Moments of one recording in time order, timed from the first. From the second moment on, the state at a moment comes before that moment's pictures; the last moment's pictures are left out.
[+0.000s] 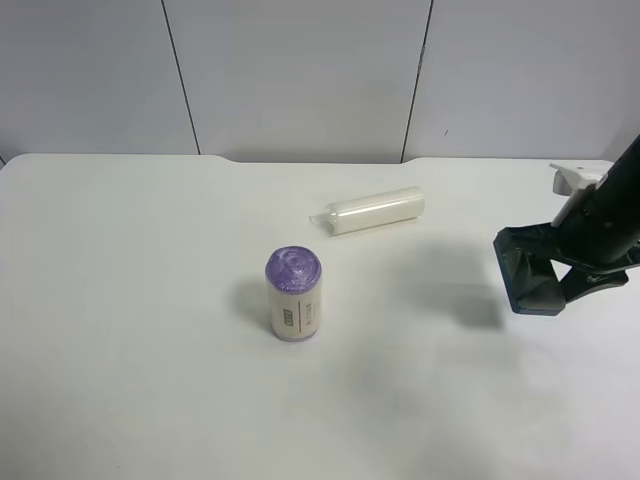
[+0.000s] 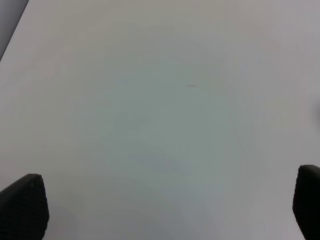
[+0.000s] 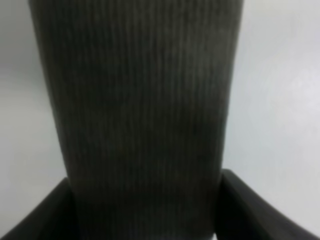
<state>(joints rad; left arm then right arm) 0.07 -0.01 -0.51 -0.02 1.06 -0.01 0.02 1.54 -0.83 0.20 0.79 0.01</state>
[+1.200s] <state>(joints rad) 0.07 0.03 -0.51 -0.02 1.06 -0.01 0.59 1.24 -0.83 0.20 0.95 -0.19</state>
